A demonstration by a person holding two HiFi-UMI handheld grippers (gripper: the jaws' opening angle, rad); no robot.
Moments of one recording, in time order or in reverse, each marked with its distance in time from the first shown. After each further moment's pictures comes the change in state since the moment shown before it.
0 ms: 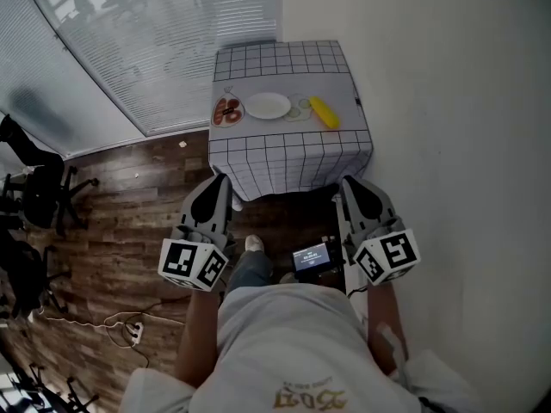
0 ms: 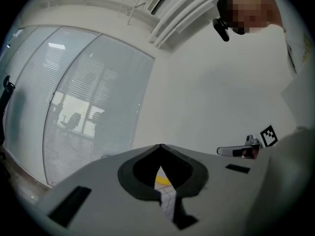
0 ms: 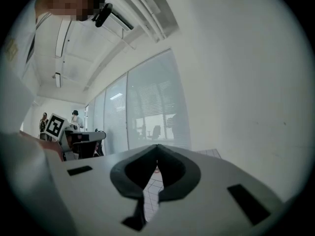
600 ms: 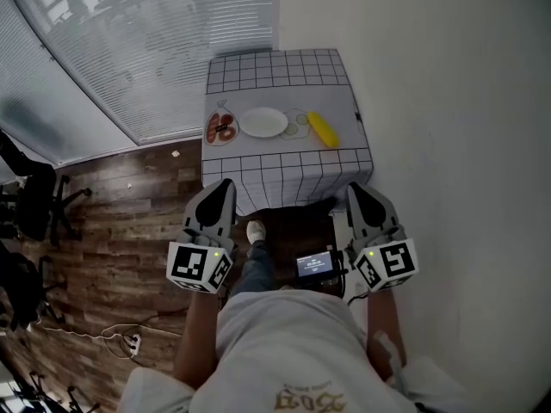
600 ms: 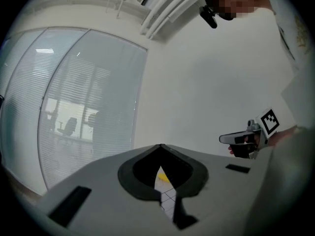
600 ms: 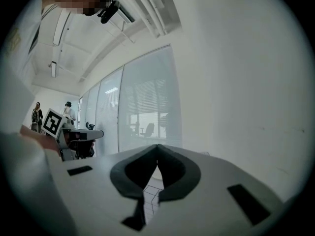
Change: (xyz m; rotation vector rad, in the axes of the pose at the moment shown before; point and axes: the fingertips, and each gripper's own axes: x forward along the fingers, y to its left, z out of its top) left arm 0.073 0.027 -0.022 0.104 0.047 -0.017; right arm 0.050 -0.051 -0.006 -0.067 0.030 -0.077
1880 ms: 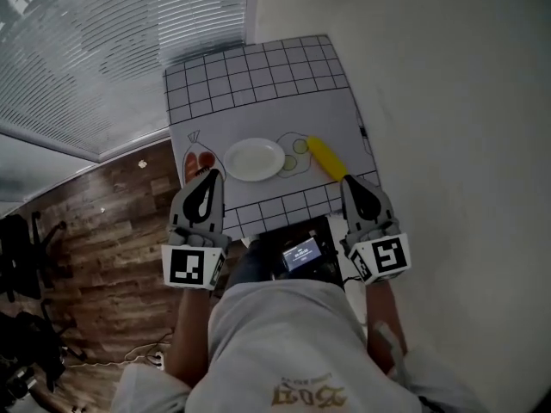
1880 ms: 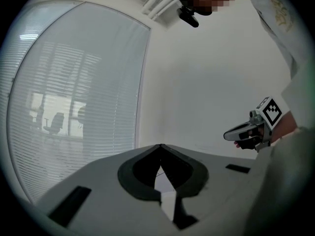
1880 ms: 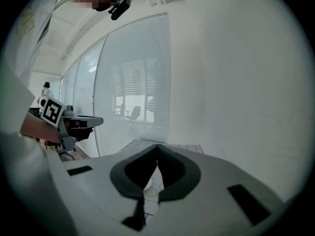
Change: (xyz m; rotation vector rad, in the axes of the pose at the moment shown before) left arm 0.220 0.157 -0.036 0.039 0.098 -0.119; right arm 0.220 -0.081 -0.033 -0.040 0.217 -0.161
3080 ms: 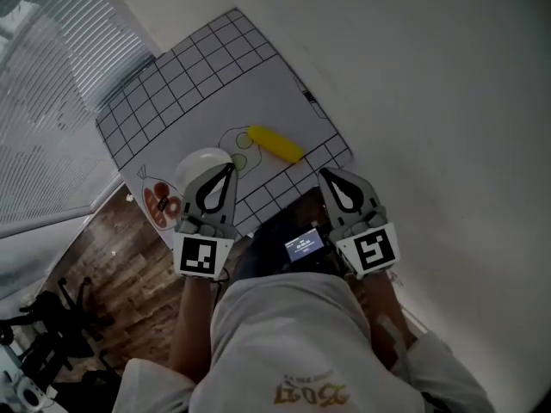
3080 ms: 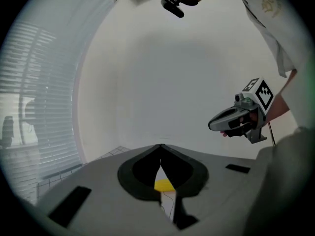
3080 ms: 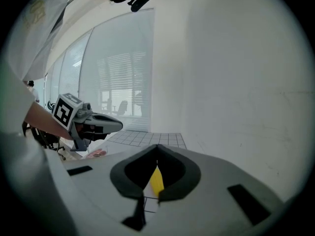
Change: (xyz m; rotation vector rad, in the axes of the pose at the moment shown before) left arm 0.116 -0.142 -0.040 0.140 0.153 -0.448; right arm -0.039 -0.065 -0.050 0.052 0.078 -0.140
